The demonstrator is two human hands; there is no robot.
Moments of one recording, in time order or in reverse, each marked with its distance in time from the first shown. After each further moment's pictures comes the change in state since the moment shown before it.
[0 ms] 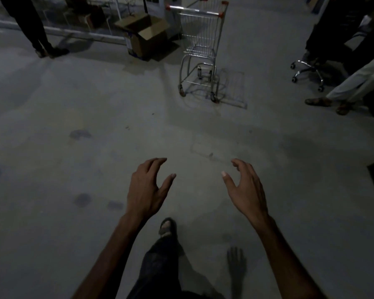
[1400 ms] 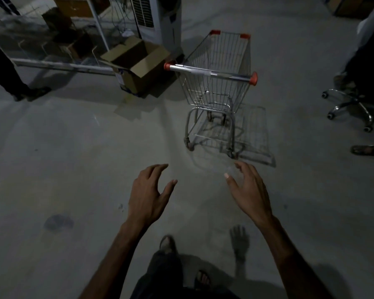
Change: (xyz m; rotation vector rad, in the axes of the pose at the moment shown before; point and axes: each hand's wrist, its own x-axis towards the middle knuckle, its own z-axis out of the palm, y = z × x) left_hand 0.809 -0.166 0.111 0.030 -0.081 -0.025; right_hand 0.816 -0.103 0.172 0.004 -0.024 0.044
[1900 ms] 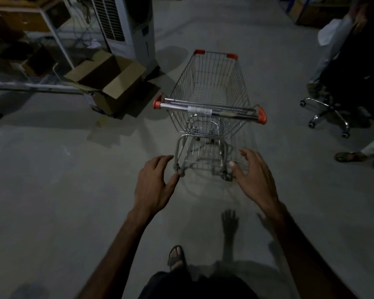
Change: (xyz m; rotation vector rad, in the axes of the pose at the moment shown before) left_hand 0.307 -0.058 0.018 -0.070 -0.053 0.164; right_hand 0.258 -0.078 0.033 -0.089 0.116 0.073
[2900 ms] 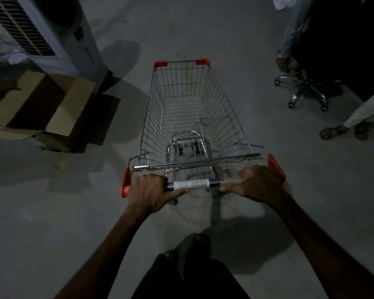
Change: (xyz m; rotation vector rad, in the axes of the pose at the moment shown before) left_hand 0.364 -0.066 0.094 0.562 -0.458 0.325; right_hand 0.294 0.030 0.034 -0.642 -0.354 0.138
